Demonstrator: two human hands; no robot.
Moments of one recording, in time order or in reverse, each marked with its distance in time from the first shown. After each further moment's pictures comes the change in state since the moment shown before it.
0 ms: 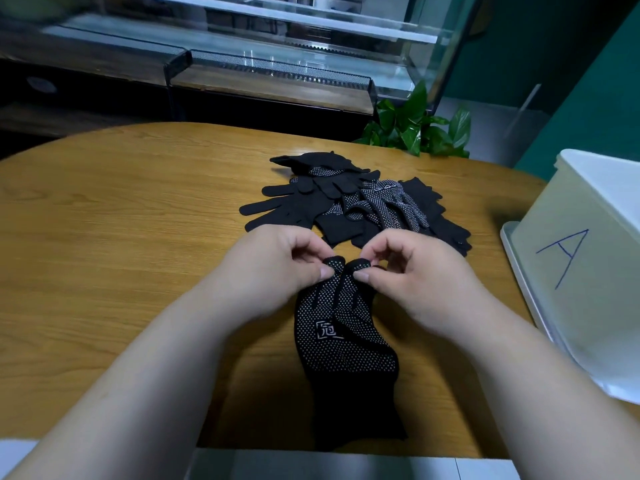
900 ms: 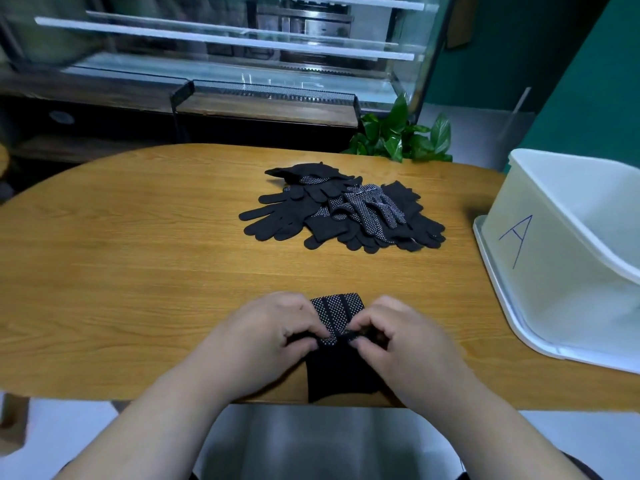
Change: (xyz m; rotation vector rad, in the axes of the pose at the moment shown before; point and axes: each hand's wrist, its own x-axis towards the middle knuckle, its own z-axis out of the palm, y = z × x) left_hand -0.073 -0.026 0.032 0.273 -0.121 0.501; right_hand -0.097 0.009 0.026 -0.129 -0.015 -0.031
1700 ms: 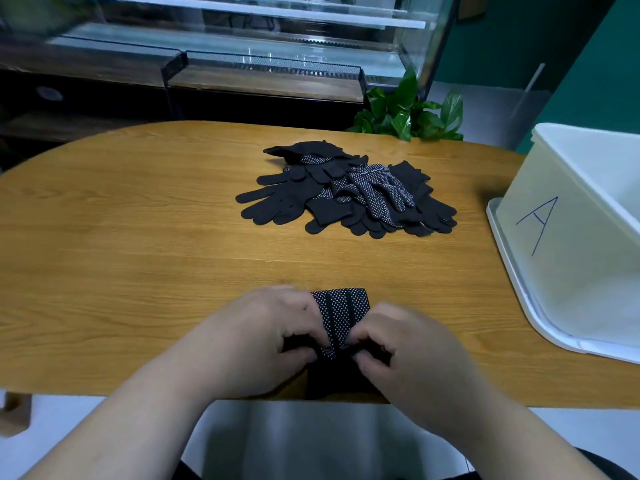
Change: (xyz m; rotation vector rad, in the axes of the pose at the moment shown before) left_hand -0.002 -0.002 -0.007 0.026 -0.069 0.086; right_hand -0.009 -0.004 0.000 -0.131 -0.148 -0.060
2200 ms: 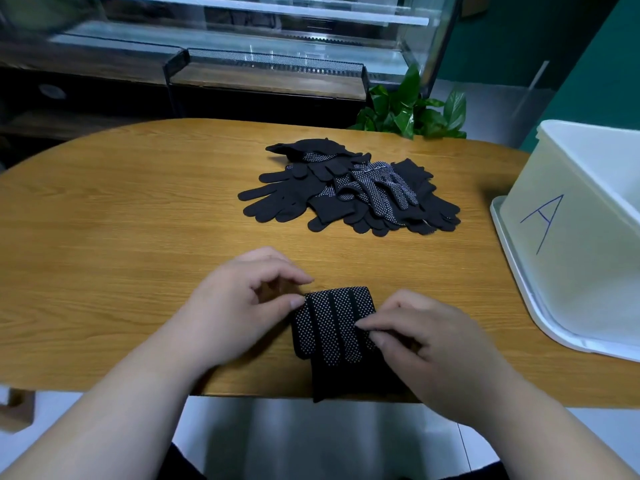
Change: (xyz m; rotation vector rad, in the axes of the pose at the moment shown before) left_hand 0.001 -0.013 -0.012 -0.166 0.285 -0.285; right_hand -0.003 0.012 -0.012 0.117 0.101 -0.050
